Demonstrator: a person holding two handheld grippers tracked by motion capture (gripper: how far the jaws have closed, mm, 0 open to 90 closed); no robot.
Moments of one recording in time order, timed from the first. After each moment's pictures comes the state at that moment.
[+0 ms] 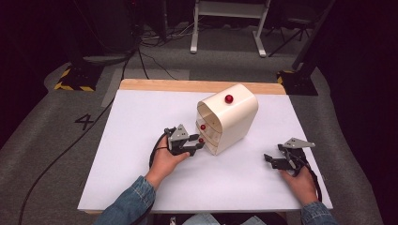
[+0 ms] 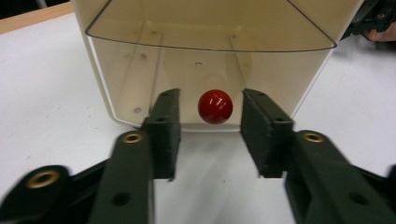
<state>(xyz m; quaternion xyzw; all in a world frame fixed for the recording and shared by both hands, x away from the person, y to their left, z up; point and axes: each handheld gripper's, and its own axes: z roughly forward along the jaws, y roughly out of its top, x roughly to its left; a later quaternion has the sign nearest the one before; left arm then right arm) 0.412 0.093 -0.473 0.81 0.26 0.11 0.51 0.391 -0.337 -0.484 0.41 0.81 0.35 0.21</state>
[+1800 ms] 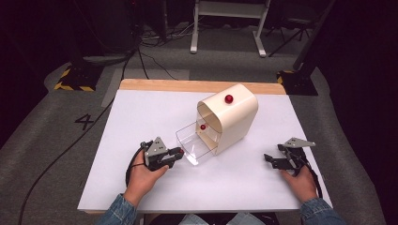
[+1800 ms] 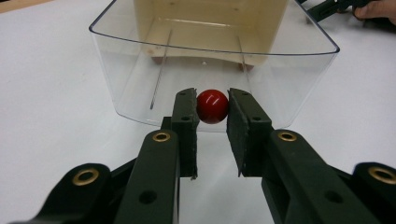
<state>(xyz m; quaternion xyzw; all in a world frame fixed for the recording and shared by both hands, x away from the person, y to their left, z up) 0.353 0.151 -0.466 0.81 0.30 0.13 0.49 0.393 -0.339 -0.484 0.42 0.81 0.35 0.20</state>
